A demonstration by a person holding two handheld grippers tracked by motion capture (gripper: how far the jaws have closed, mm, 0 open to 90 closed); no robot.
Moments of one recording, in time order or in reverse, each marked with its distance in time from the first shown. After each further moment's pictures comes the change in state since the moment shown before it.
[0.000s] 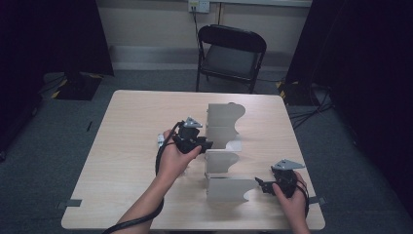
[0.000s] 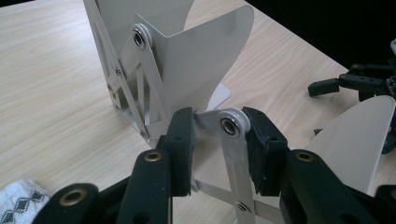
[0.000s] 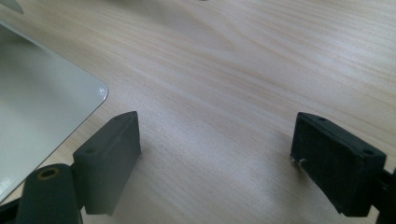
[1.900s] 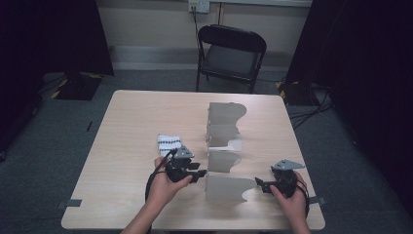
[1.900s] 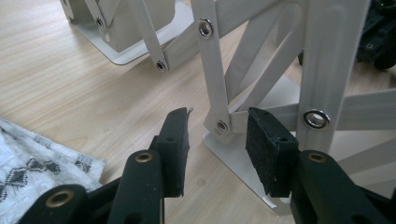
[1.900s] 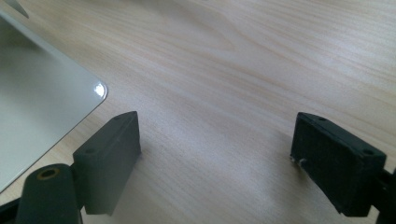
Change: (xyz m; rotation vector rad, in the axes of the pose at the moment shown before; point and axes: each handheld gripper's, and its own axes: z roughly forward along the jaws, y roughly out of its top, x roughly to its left) left arm -0.010 -0.083 -0.004 0.037 -0.073 0.049; right arm 0.000 0.000 0.000 0.000 0.000 0.000
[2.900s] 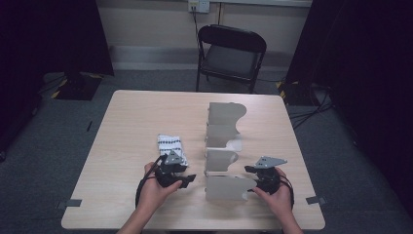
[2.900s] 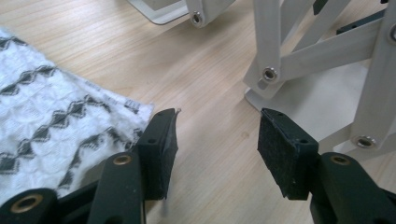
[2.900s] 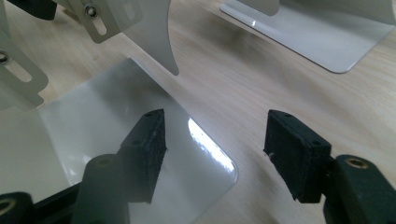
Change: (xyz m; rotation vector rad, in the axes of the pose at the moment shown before) left arm 0.020 -0.031 -0.009 0.029 0.080 -0.002; right arm 0.045 0.036 0.015 -0.058 0.247 -0.108
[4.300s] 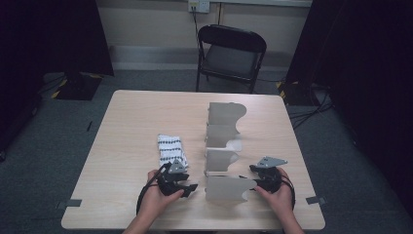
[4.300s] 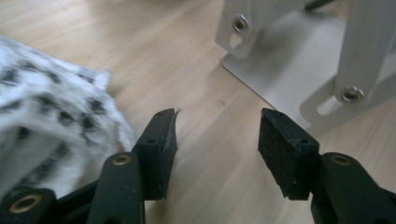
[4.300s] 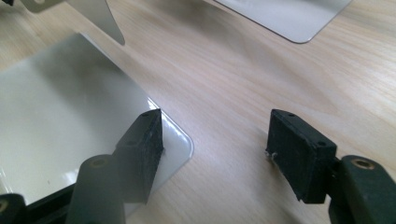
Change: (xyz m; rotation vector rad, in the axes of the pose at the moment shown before) left arm -0.017 -0.019 0.010 0.053 -0.051 0.040; right arm -0.013 -0.013 0.005 0.035 -0.095 0.008
